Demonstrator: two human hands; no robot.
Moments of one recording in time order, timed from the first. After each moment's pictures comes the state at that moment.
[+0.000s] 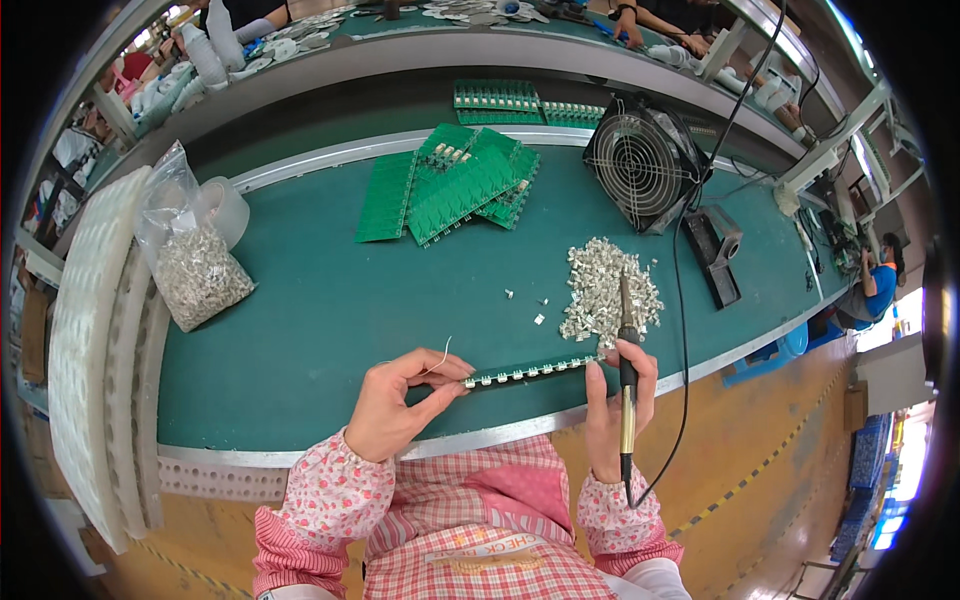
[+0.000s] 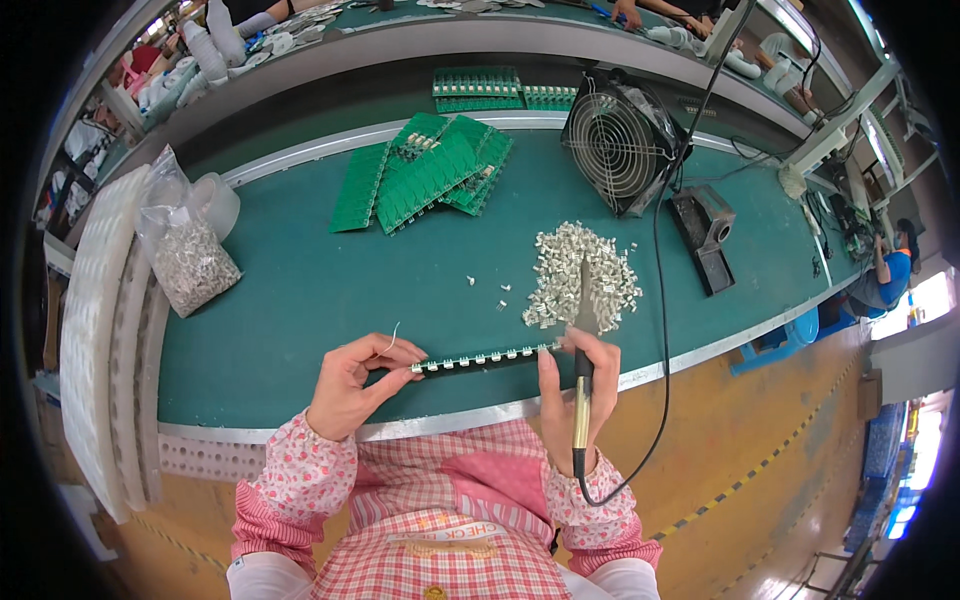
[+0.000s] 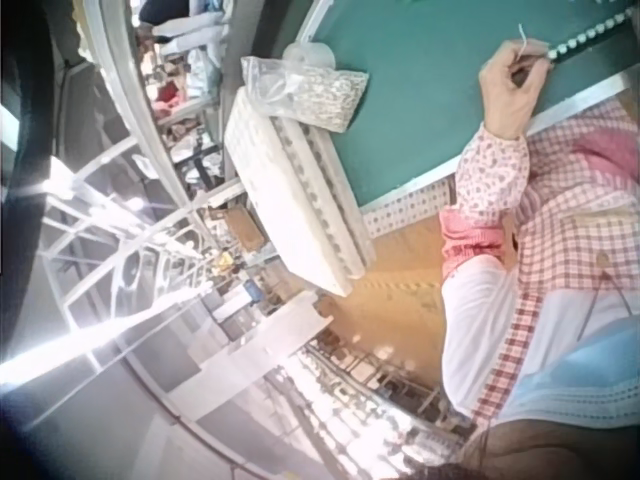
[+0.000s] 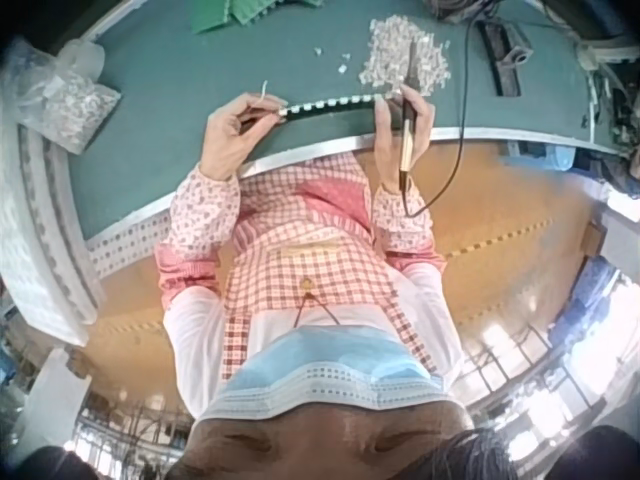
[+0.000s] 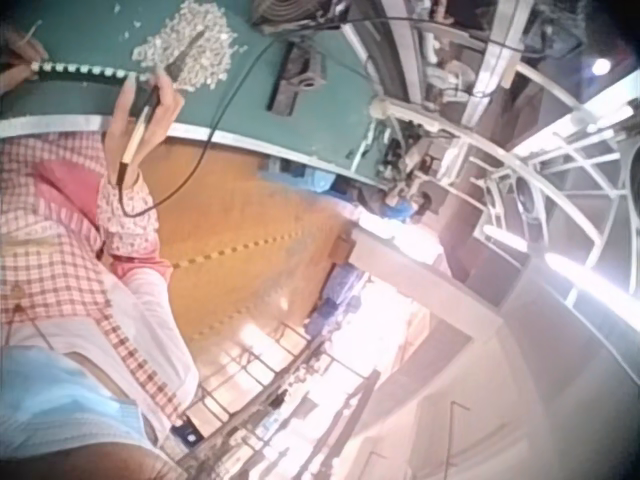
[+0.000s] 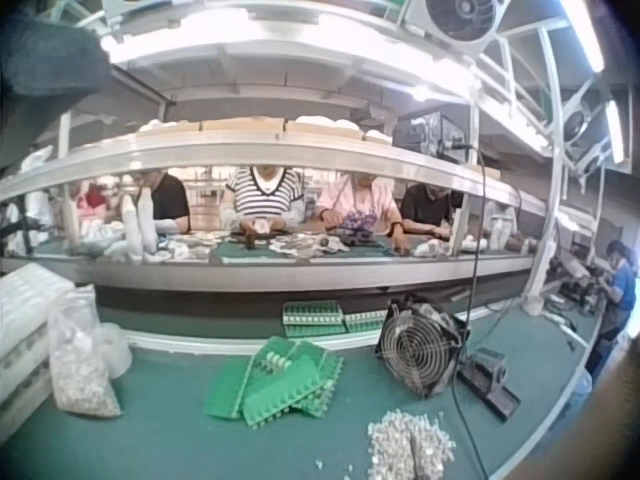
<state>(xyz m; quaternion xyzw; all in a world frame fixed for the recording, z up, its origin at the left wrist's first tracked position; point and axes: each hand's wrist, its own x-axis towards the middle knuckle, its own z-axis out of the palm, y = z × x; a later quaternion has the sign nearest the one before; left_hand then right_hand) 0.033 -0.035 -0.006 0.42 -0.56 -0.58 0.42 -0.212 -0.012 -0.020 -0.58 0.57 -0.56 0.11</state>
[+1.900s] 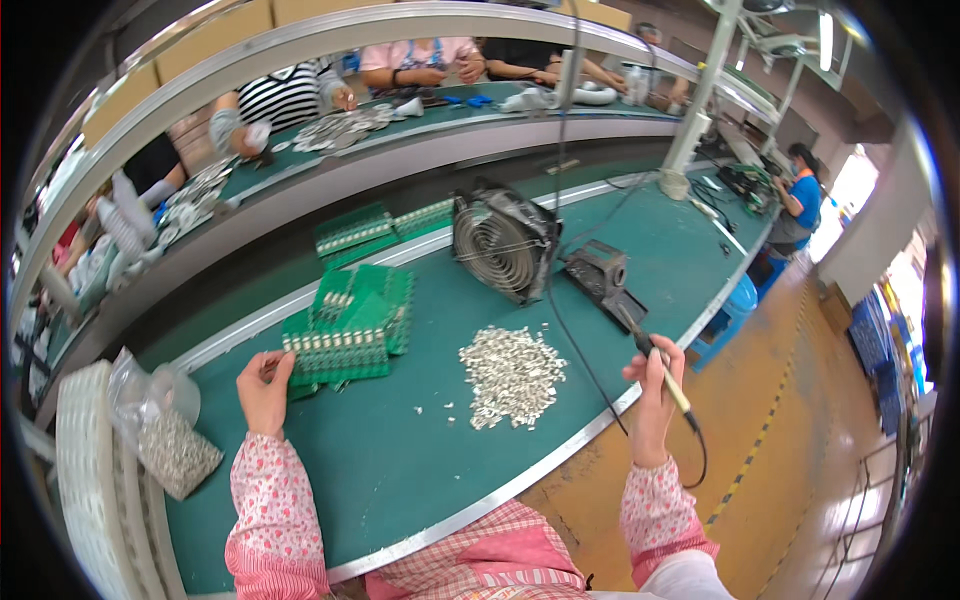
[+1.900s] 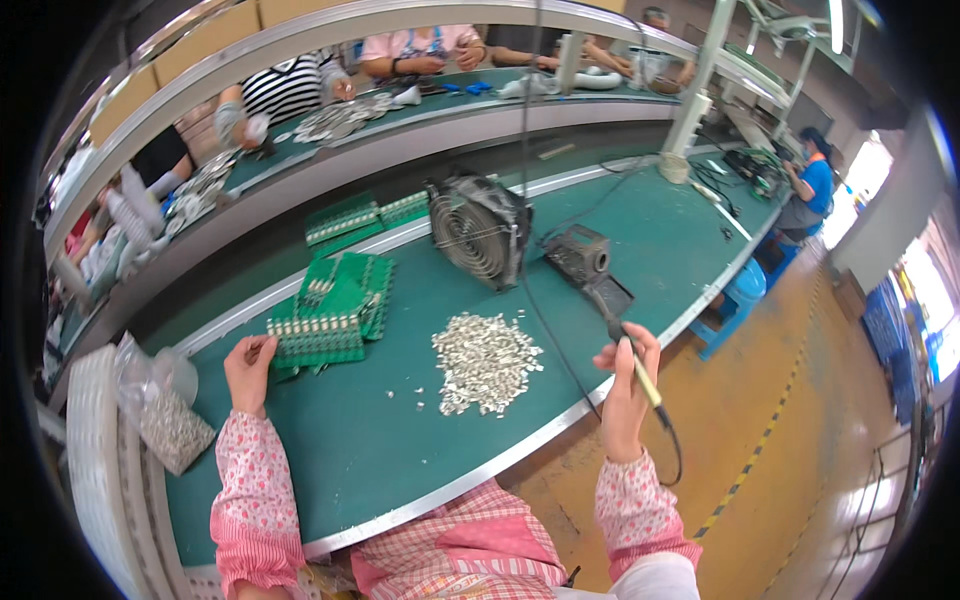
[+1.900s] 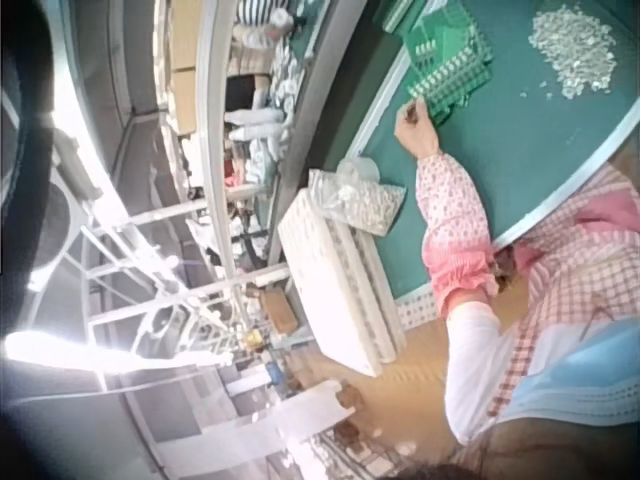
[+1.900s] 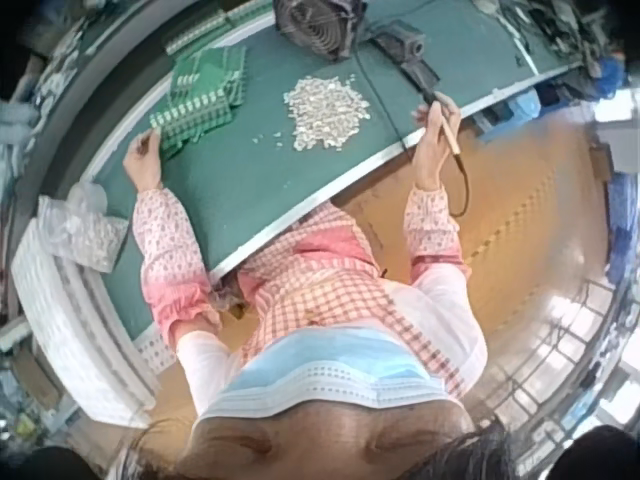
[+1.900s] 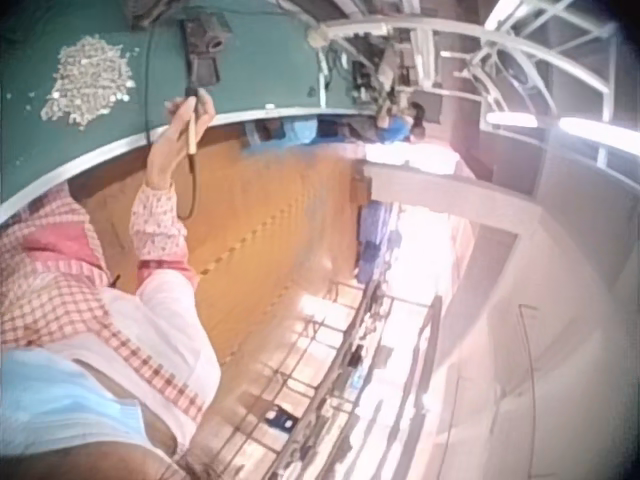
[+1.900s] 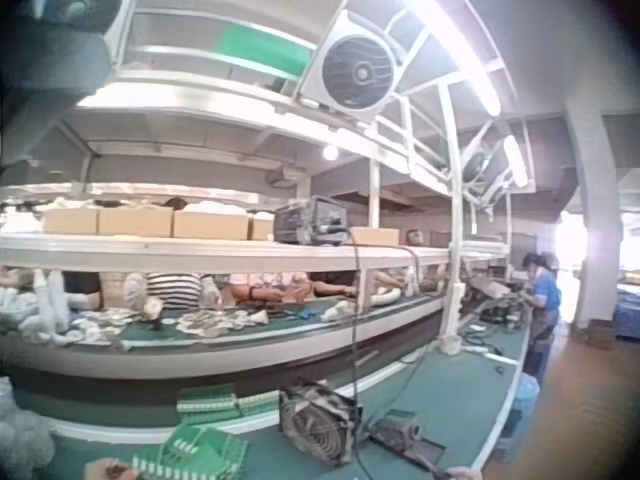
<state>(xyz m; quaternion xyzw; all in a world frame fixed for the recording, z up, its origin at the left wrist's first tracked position) 0.103 -0.214 -0.023 0.53 -0.57 -0.32 0.53 -0.337 -0.037 0.014 -0.37 0.60 -0.70 0.11</state>
